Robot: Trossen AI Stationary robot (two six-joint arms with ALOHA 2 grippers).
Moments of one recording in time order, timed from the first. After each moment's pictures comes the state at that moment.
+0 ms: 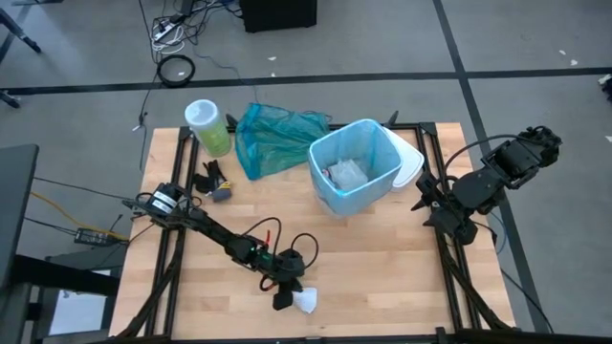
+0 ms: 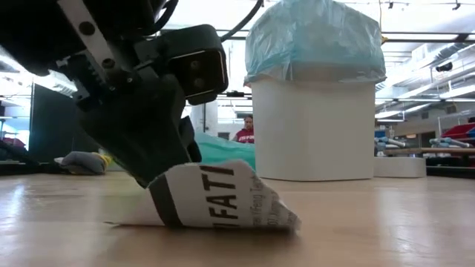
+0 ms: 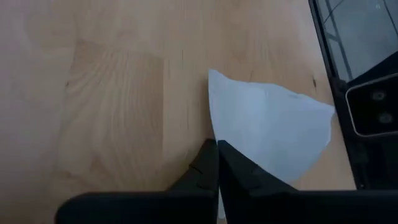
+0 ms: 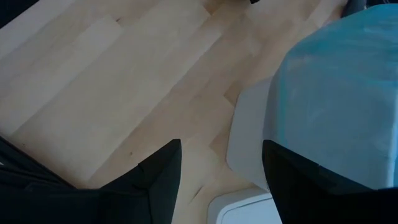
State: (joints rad) left arm -0.46 1.97 0.95 0.29 0.08 -0.63; right arm 0.56 0.98 1.42 -1.26 0.26 0.74
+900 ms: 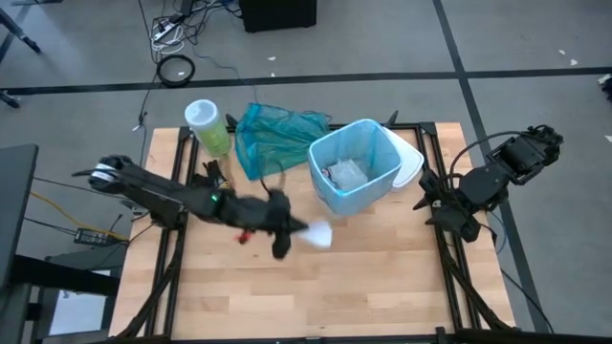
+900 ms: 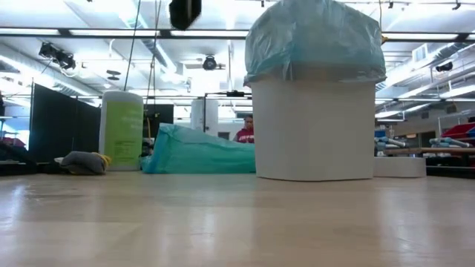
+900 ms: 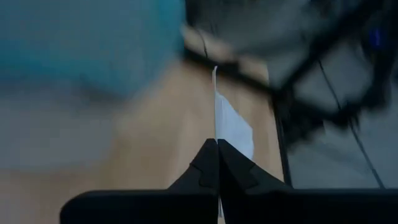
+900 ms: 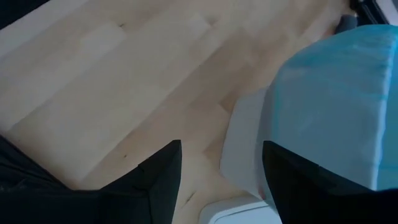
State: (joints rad) left arm -0.28 1.39 1.08 -0.07 -0.23 -0.55; right arm 0.56 0.94 1.42 -1.24 0.26 0.68
